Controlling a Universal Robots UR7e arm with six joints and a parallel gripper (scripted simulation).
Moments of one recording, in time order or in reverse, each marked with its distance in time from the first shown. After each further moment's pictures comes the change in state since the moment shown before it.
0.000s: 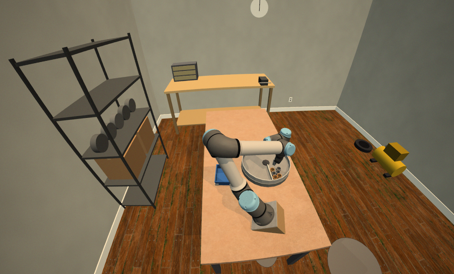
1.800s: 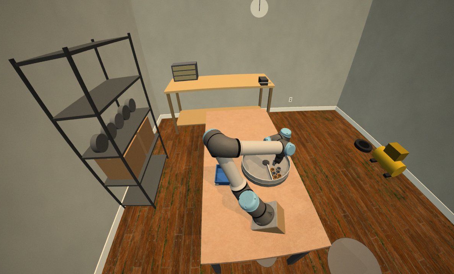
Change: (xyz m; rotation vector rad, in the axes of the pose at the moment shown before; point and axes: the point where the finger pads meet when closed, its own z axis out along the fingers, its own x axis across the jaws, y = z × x) arm 0.002 0.000 0.002 -0.001 0.002 0.000
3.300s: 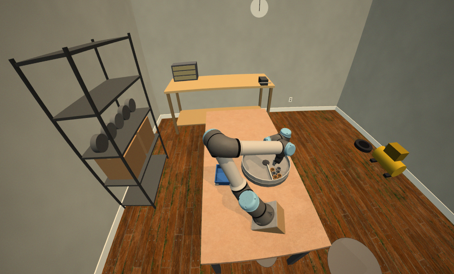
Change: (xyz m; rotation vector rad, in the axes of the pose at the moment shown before) arm 0.000 0.000 0.000 0.000 0.000 0.000
